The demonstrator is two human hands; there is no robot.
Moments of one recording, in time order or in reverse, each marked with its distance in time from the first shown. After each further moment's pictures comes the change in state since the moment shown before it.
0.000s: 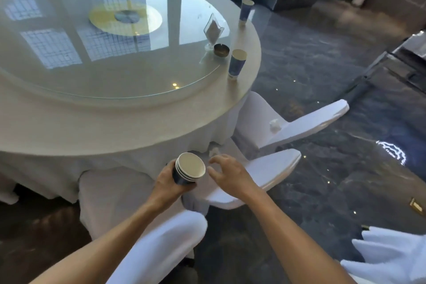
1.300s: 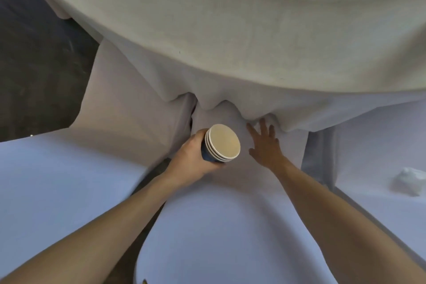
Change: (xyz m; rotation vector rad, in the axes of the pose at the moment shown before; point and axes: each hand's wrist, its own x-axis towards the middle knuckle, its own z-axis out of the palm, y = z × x) left_hand 0.154 -0.118 0.221 -0.111 0.353 -0.566; right_hand 0.356 0.330 0.209 -0.693 -0.684 -0.363
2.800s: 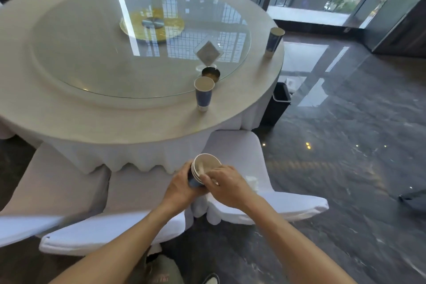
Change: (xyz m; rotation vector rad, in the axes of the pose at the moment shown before) left_hand -0.213 0.319 0.220 0.020 0.078 0.363; right_hand -0.460 0.200 -0.186 0.280 0.607 -0.364
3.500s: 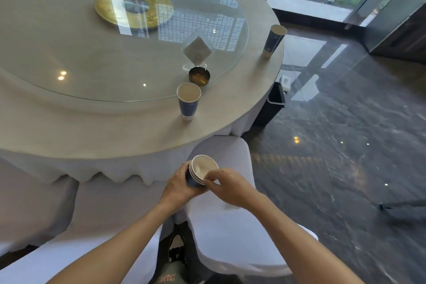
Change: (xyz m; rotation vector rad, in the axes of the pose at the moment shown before) left_hand 0.129 0.005 0.051 -0.048 -0.057 -0.064; right_hand 0.085 0.112 -0.039 0.060 -0.212 0.192
